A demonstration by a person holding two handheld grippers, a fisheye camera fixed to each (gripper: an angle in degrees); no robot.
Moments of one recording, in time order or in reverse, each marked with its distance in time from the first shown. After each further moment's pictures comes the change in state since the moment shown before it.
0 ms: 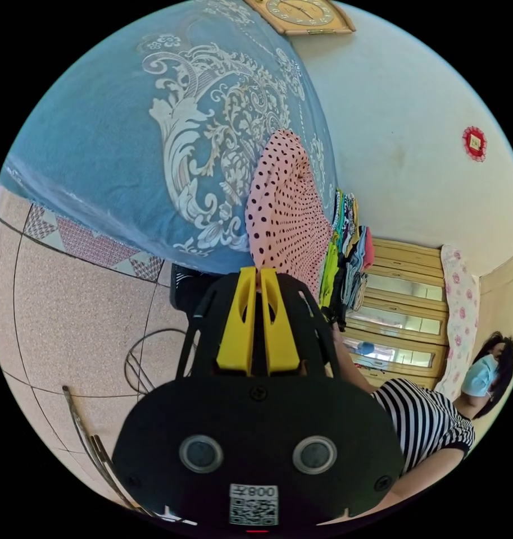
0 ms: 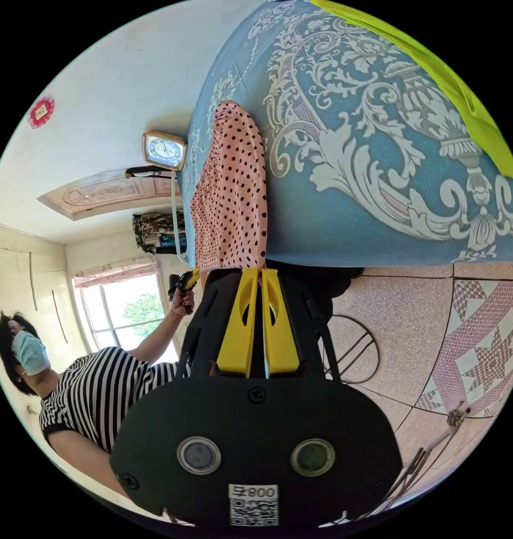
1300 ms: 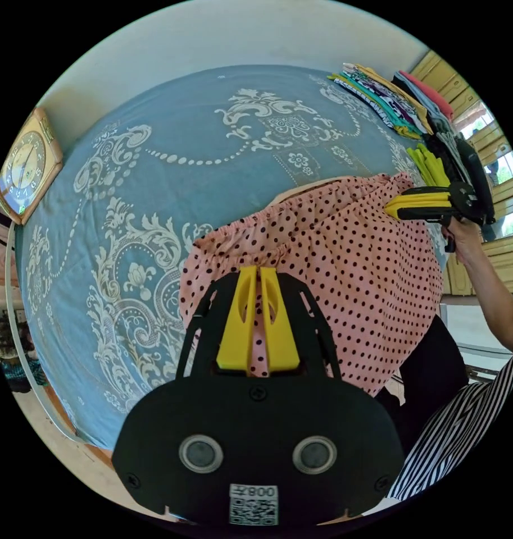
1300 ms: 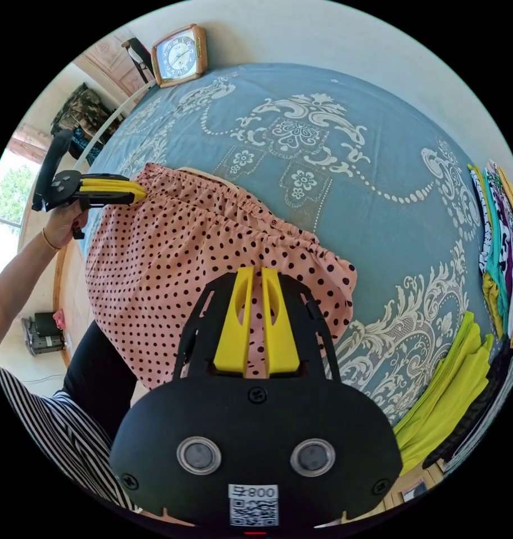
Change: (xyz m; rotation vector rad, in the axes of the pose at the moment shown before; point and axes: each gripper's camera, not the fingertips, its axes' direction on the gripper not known) left arm 0.184 -0.116 0.330 -0.216 -0.841 0.782; right arm -0.086 -0.192 0.366 -0.058 0.840 -0.565
